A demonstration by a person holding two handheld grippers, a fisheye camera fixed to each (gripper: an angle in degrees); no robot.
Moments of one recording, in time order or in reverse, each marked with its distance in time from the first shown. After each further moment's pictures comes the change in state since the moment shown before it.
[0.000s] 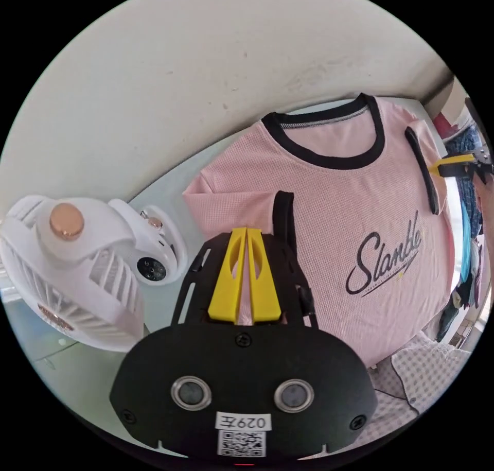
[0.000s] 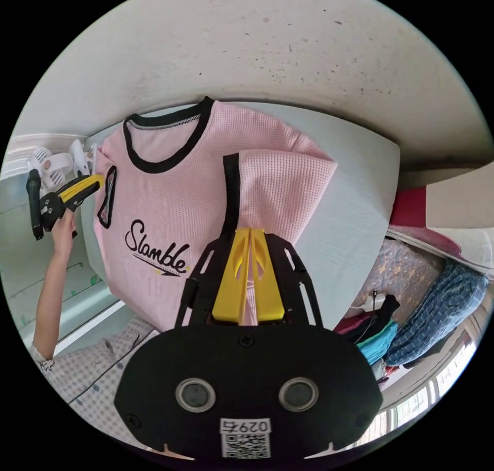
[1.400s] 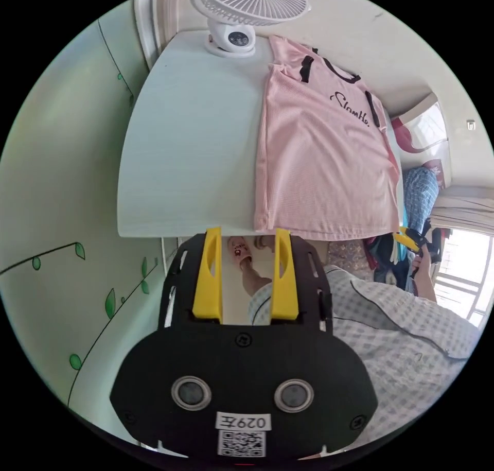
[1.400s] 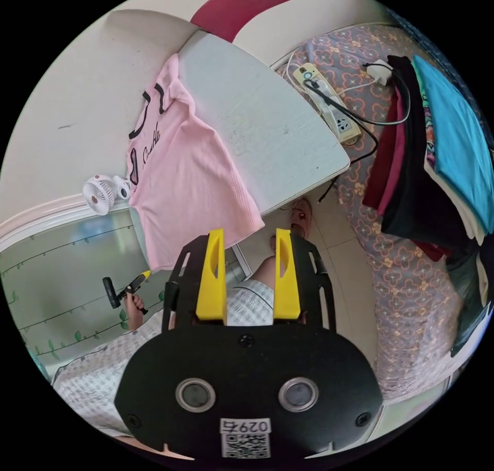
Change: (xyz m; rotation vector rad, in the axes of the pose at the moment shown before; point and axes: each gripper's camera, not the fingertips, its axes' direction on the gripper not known) left arm -0.176 0.380 -0.011 -0.071 0.434 -0.349; right arm 0.156 0.532 -0.140 0.209 -0.423 0.632
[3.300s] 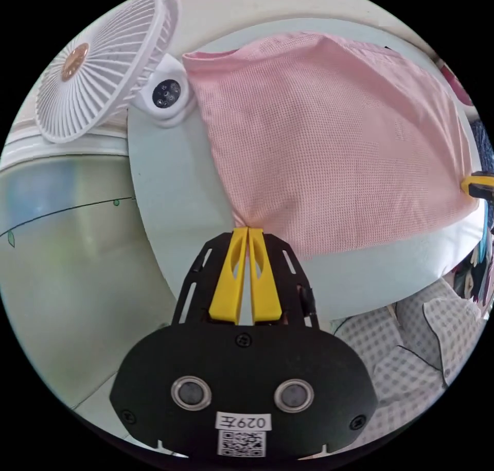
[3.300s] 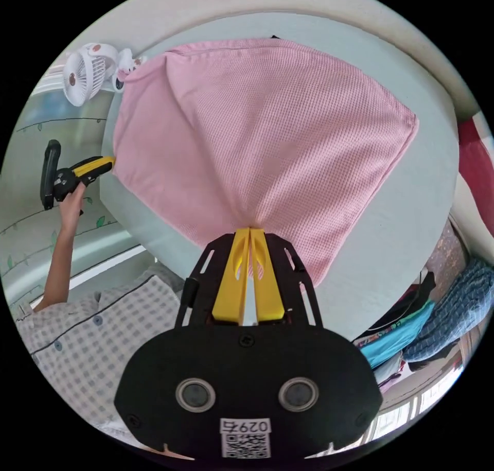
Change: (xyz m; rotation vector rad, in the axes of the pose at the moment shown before) left arm 0.113 -0.181 0.037 -0.208 -0.599 0.213; right arm -0.337 -0.149 0.311 -0.385 0.446 -0.633
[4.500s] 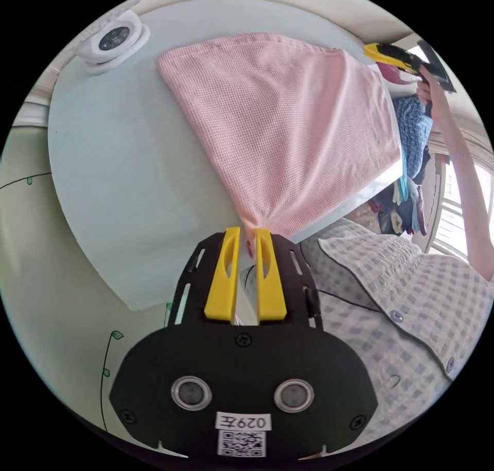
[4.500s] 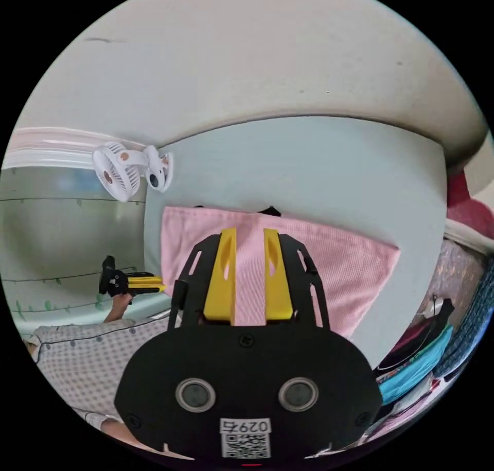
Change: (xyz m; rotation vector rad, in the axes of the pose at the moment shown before) left arm -0.026 0.014 0.015 -0.029 0.532 0.171; right arm 0.044 -0.107 -0.067 0.361 -0.209 0.164
